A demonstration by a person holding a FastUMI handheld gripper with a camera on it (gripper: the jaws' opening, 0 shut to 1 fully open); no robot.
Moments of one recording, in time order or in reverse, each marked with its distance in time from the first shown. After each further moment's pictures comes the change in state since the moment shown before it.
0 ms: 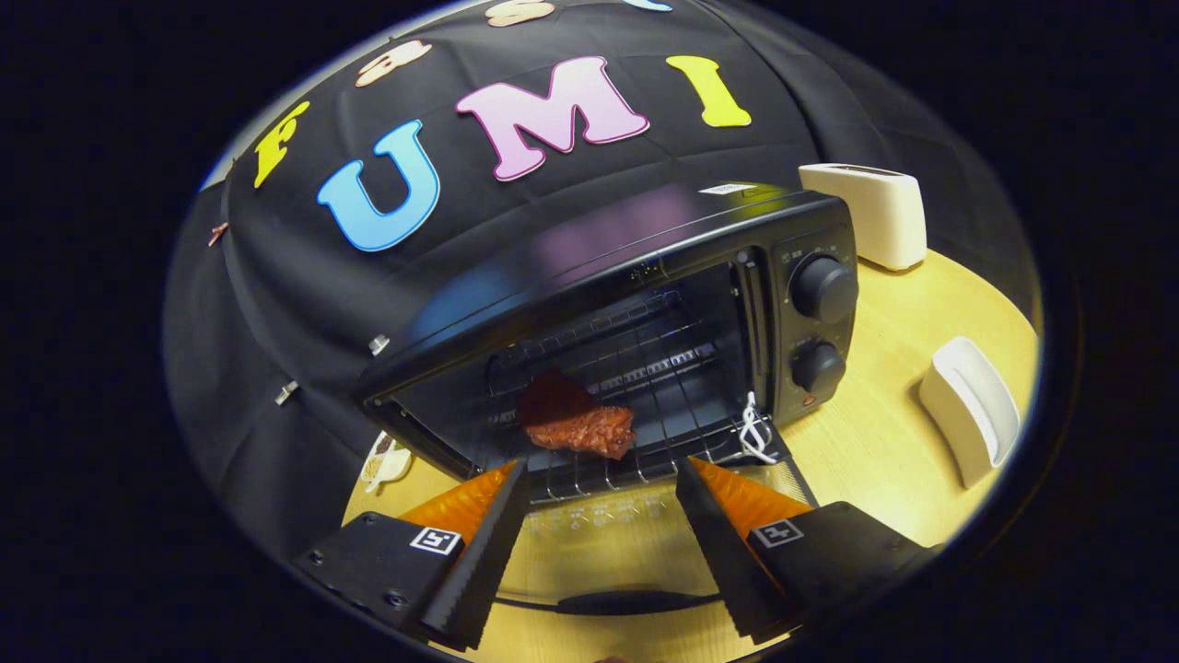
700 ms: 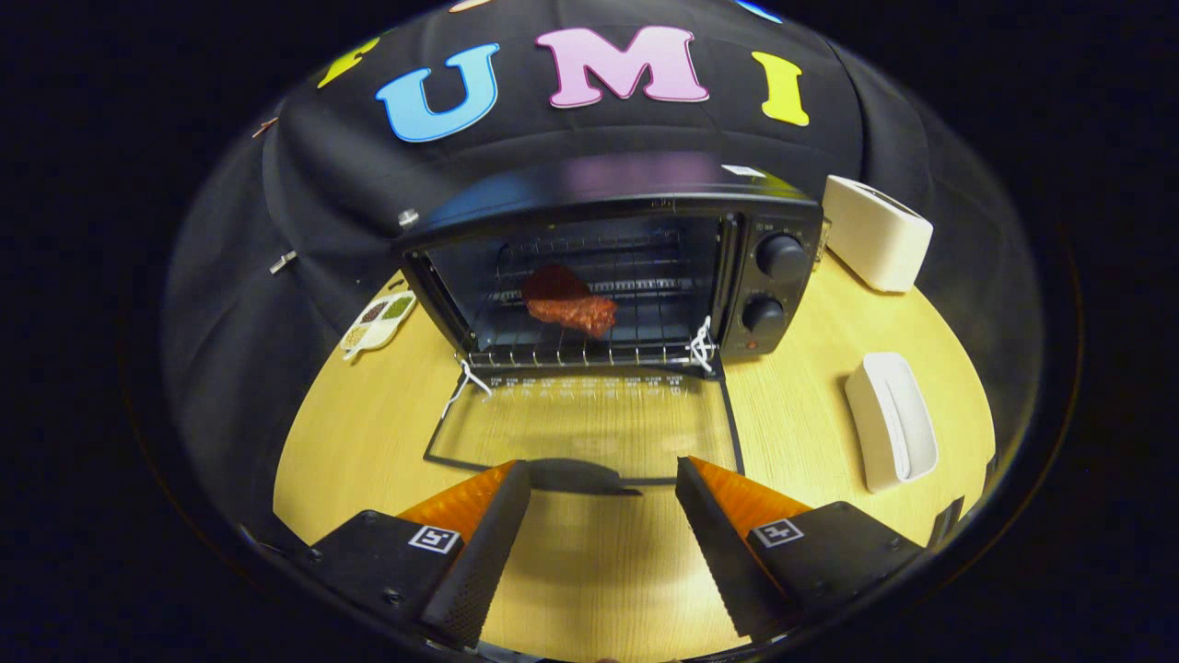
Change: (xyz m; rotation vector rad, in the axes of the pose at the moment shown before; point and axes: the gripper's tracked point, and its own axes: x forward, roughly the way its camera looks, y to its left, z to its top) arm -0.082 -0.023 -0.063 -0.268 0.265 -0.043
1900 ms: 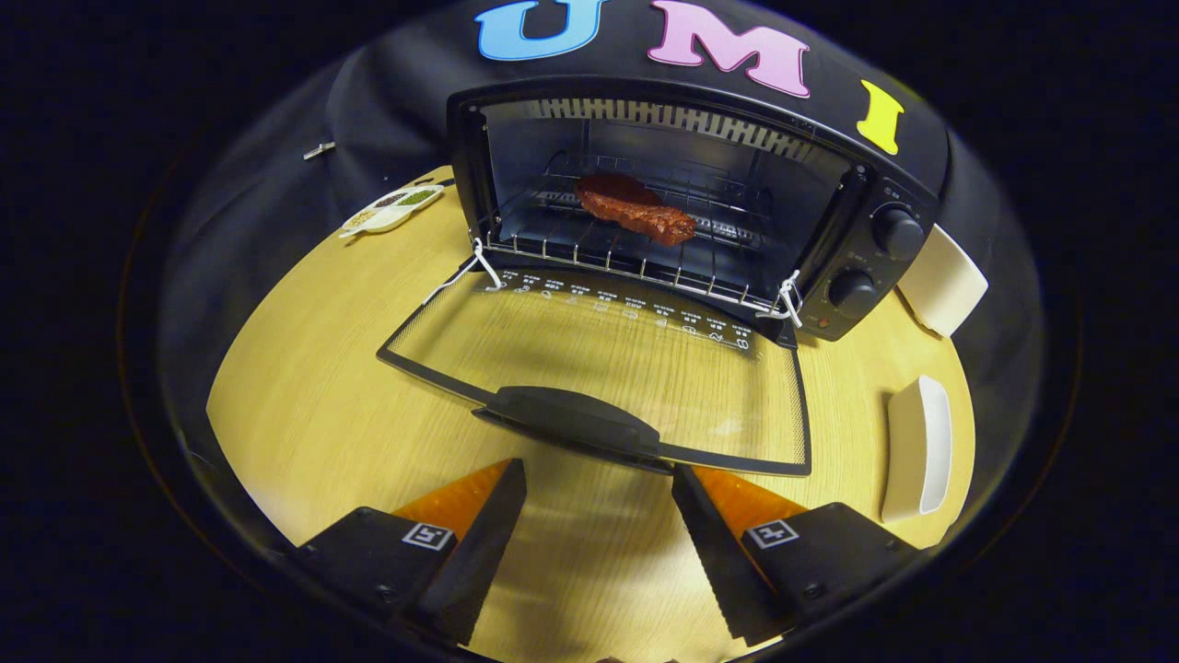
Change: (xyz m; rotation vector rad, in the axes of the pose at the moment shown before) arm 0.055 0.000 -0.052 -0.301 0.092 -0.012
